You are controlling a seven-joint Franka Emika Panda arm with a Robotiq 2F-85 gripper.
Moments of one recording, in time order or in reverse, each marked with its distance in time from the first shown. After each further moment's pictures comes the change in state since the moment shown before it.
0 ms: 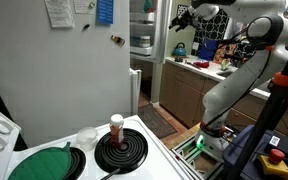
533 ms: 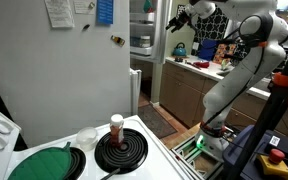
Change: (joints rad) arm 0.019 0.086 -0.023 0.090 0.122 -0.126 -0.160
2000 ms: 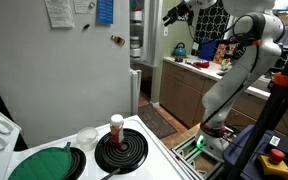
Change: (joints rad) arm -0.050 0.057 0.040 0.180 0.267 -0.394 -0.167
